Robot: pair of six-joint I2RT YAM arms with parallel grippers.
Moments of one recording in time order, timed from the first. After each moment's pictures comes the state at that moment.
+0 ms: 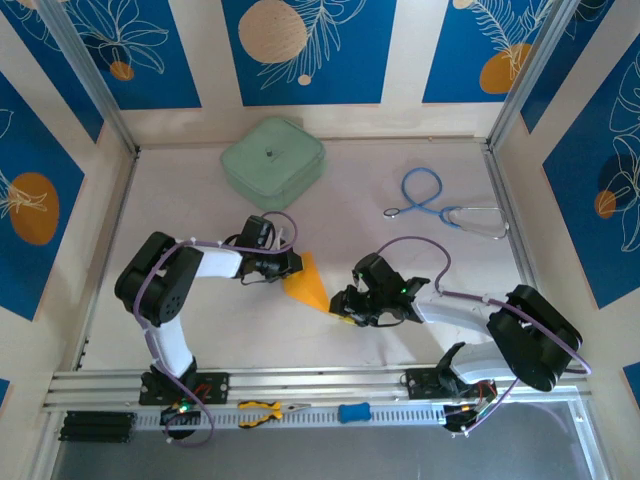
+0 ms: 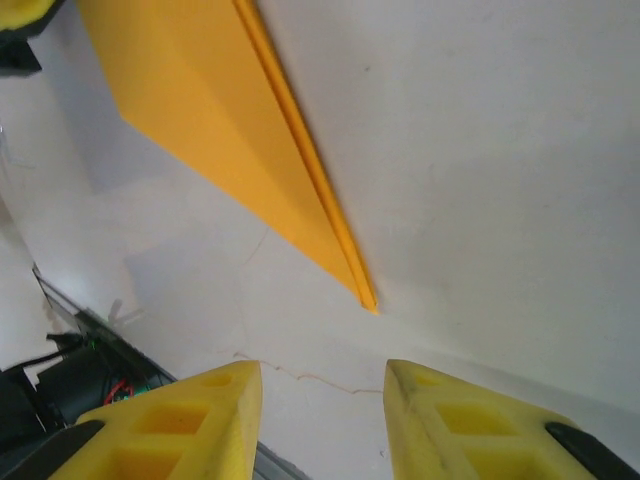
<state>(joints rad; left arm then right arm) -0.48 1.82 0.80 0.11 0.59 -0.78 0.78 1.32 0.50 -0.13 -0.41 1.12</state>
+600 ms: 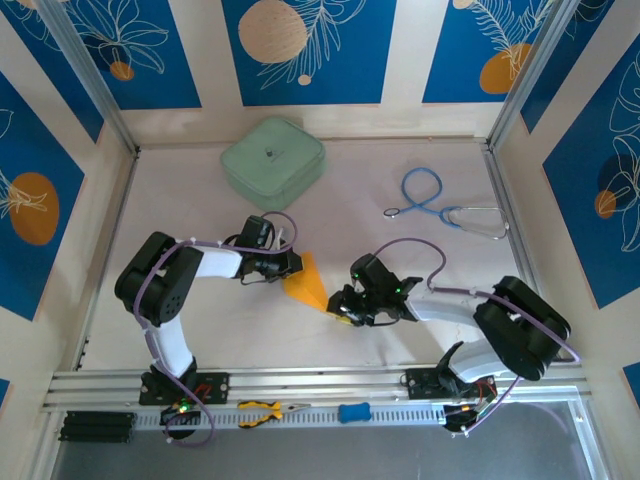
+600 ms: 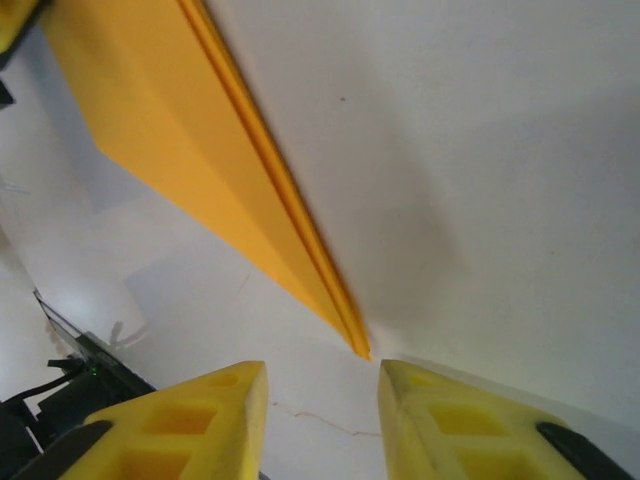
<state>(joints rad) -0.48 1.82 0.79 0.12 0.60 -0.78 0.79 1.41 0.50 -0.07 -0.41 1.17</state>
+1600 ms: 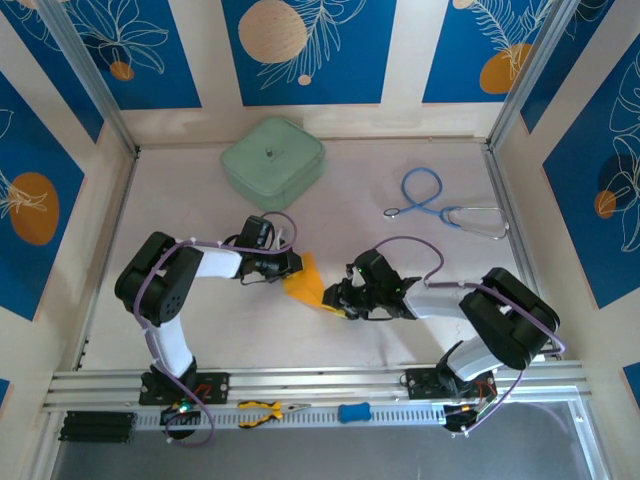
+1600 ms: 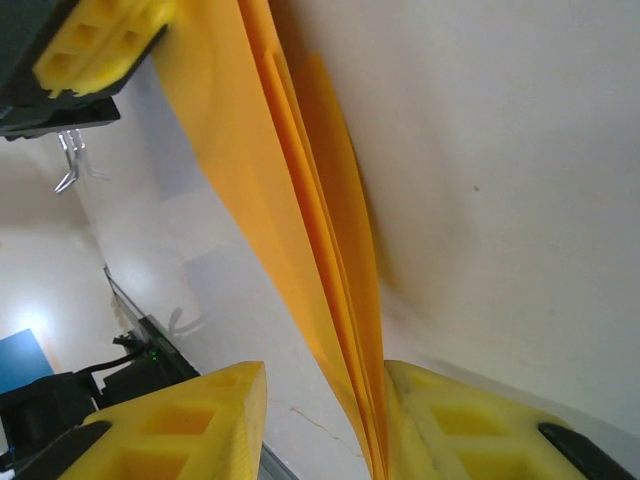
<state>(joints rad) -0.48 1.82 0.79 0.13 0.60 -0.79 0.72 1.48 0.47 0.19 -0.52 1.15</state>
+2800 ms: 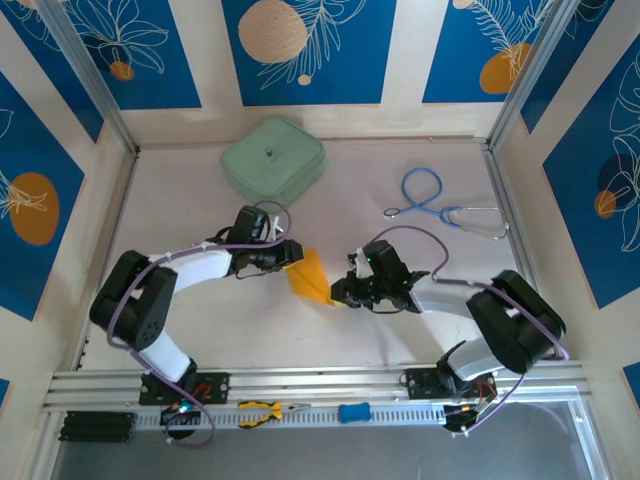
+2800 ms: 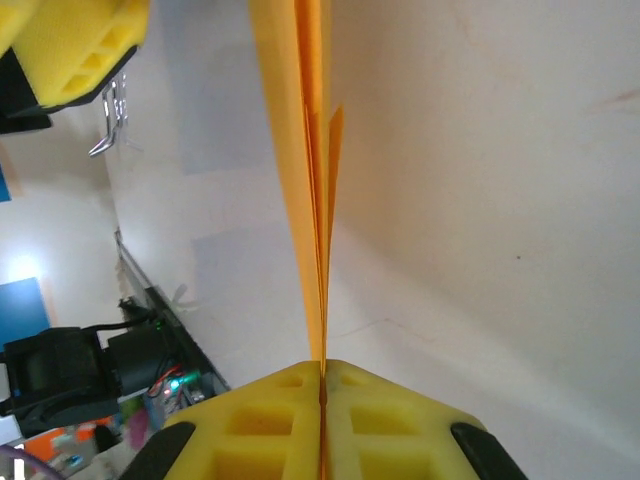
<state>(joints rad) -0.50 1.60 0.83 -0.06 0.52 -0.77 0.63 1.40 0.49 0.10 -0.59 0.93</state>
